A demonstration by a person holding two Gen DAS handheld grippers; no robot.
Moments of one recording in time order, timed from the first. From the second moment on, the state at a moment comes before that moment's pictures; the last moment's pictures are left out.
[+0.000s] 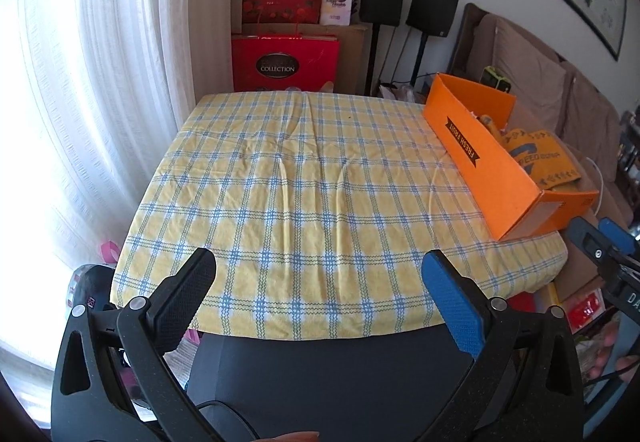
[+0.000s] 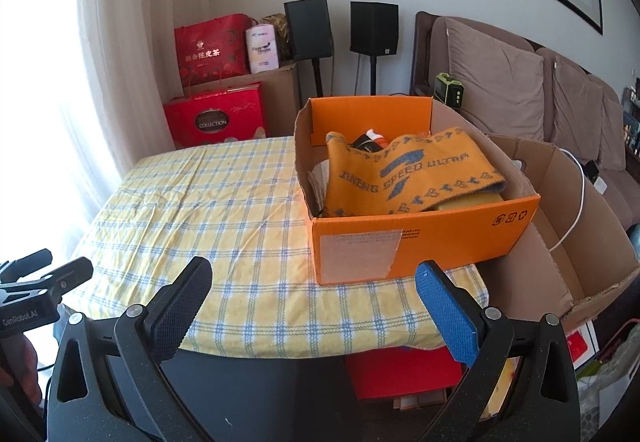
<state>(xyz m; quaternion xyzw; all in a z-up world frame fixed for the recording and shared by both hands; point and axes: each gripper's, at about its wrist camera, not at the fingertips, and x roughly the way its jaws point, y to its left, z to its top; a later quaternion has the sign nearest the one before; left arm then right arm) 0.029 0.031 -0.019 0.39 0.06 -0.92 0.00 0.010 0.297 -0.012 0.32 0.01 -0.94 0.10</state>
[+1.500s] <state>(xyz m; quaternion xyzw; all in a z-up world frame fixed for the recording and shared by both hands) 0.031 0.029 -0.022 0.39 0.06 -0.92 0.01 0.010 0.291 -0.016 0.33 0.01 -0.94 0.10</state>
